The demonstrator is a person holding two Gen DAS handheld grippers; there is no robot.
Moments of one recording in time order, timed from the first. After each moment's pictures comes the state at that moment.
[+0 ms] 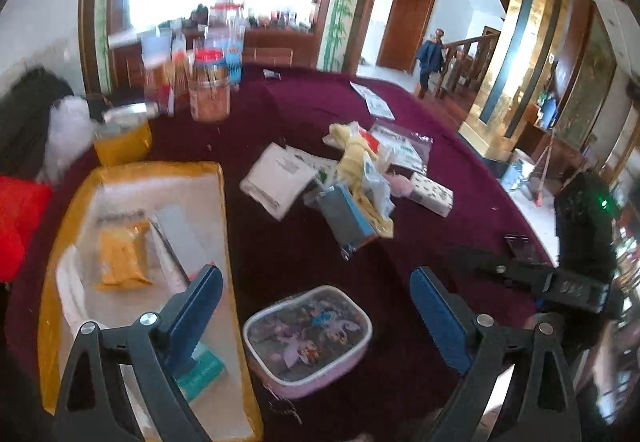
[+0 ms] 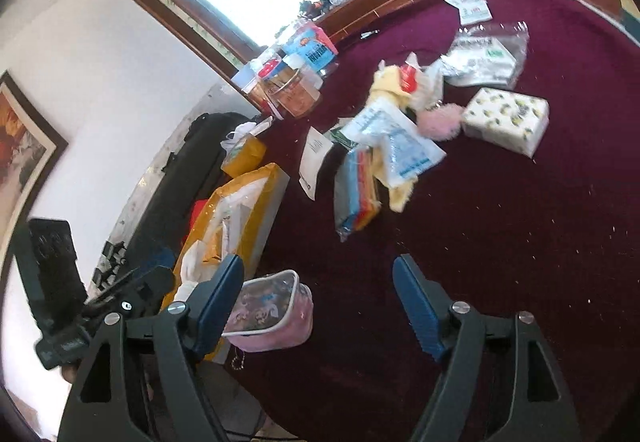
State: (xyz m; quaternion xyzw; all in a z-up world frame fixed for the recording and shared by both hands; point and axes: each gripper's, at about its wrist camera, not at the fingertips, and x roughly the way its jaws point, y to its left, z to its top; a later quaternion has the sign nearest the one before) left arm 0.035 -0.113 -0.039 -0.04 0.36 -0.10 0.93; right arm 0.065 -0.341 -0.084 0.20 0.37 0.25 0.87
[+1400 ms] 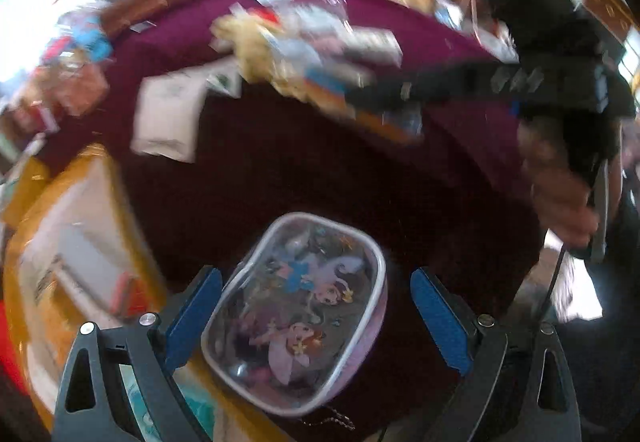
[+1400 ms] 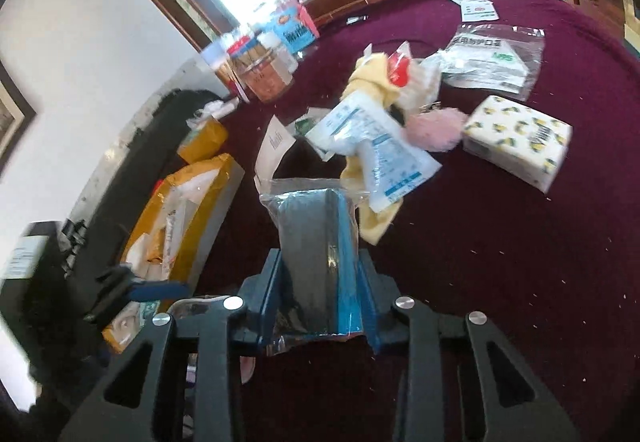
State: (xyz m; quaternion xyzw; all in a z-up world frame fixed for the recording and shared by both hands) left arm 0.072 -0.158 -0.121 0.17 0.50 -0.26 0.81; right arm 0.109 -0.322 -0.105 0.13 0.39 0.22 0.88
